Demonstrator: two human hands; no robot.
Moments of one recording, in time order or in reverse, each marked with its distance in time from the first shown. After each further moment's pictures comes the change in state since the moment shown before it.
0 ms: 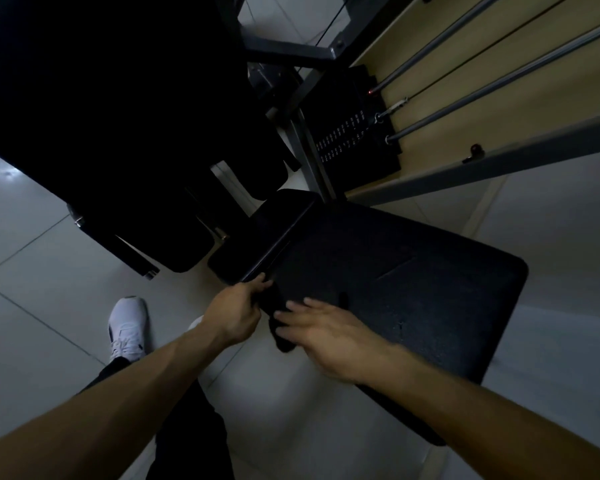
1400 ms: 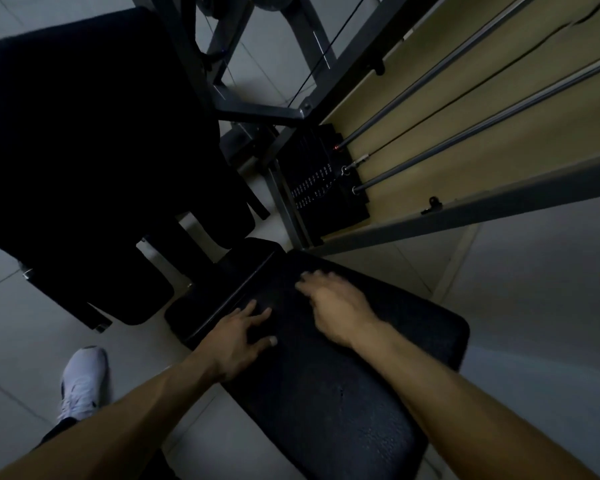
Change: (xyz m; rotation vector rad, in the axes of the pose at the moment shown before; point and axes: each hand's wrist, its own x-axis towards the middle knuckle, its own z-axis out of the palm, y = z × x) left_hand 0.060 0.066 0.010 0.043 -0.114 0.002; right_hand 0.004 0.123 -0.081 -0.049 0.195 0.428
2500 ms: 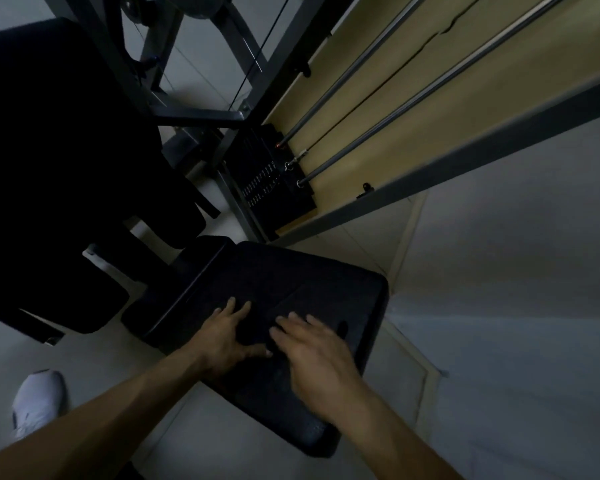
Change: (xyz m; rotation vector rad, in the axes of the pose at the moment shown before) left_hand -0.041 0.073 0.011 -0.035 -0.153 0.011; right_hand -0.160 -0.038 0.018 -0.051 0.276 0.002
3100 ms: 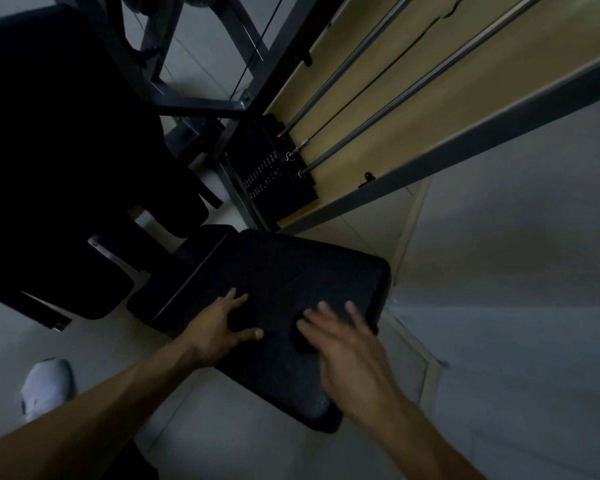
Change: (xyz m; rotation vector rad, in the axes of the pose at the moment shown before) left_hand -0.012 -0.016 0.007 -0.087 0.107 0.056; right_hand -0.040 0.008 -0.017 -0.075 0.097 0.079
